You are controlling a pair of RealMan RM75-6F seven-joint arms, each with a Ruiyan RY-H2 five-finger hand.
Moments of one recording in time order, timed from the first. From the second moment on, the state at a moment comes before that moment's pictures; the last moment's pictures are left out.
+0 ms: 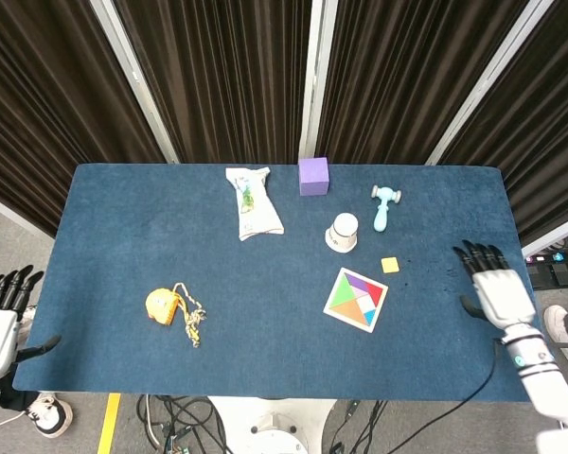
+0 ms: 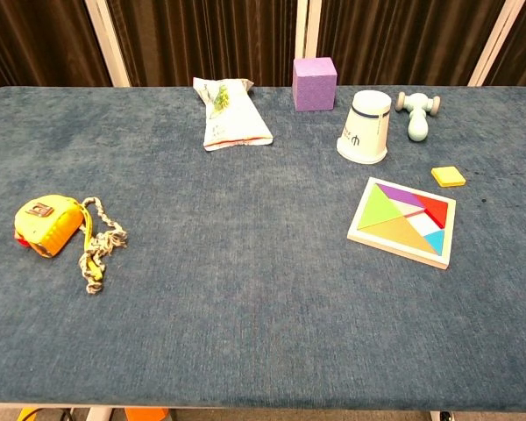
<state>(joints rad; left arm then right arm) -0.05 -1.11 -0.04 -1.62 1.52 1.53 -0.03 0.35 -1.18 0.15 -1.46 -1.39 1.03 -0.13</state>
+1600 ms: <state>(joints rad) -0.05 -1.11 -0.03 -1.57 1.50 1.51 -0.08 0.68 -1.52 0.14 -1.17 -1.04 0.76 -0.33</state>
